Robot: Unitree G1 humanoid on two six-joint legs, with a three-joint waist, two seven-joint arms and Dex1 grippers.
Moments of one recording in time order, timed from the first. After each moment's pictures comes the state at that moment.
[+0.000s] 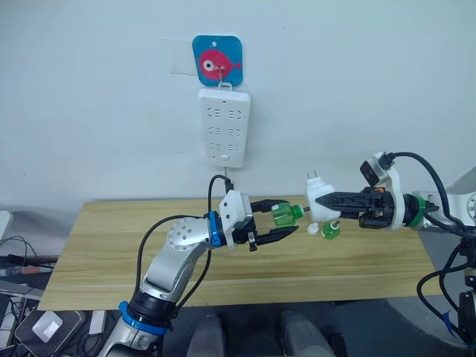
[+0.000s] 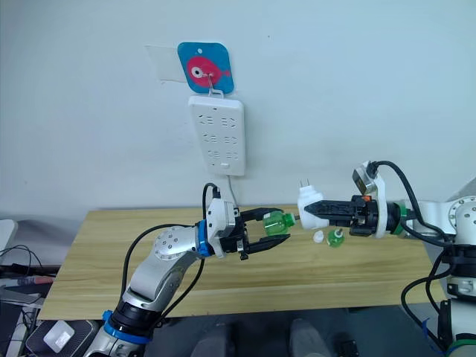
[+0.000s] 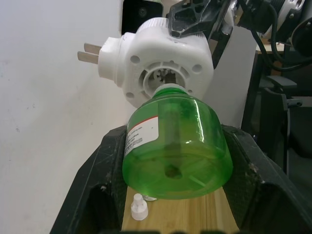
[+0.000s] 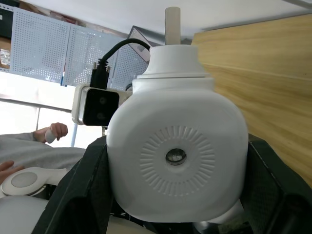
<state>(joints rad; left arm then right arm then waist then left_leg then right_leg) -0.29 0.31 -0.26 -0.19 -0.33 0.12 -0.95 -0.56 -0.79 -0.17 0.20 1.71 1.56 0.35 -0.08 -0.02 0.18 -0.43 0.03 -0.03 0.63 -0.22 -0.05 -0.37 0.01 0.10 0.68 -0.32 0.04</state>
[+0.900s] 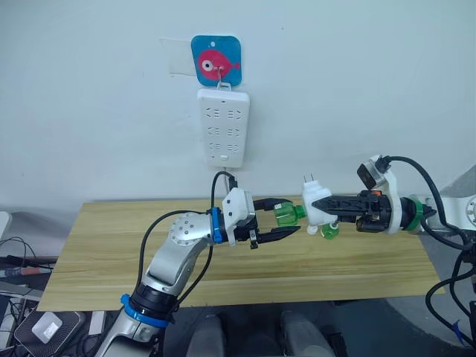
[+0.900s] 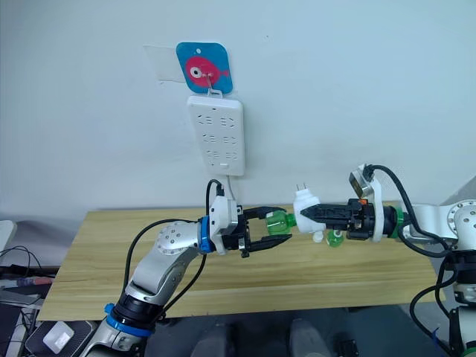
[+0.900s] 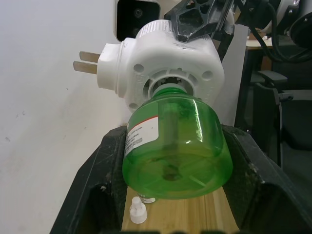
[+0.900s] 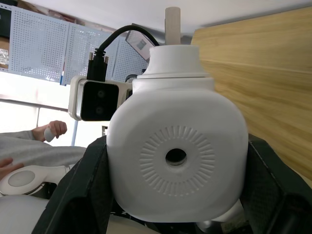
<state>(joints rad) -0.34 0.32 -0.27 -0.15 -0.33 0.10 -0.99 -0.53 -0.86 -0.06 0.13 1.85 1.45 0.29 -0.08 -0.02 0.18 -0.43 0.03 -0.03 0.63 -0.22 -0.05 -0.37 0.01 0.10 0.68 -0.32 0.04</state>
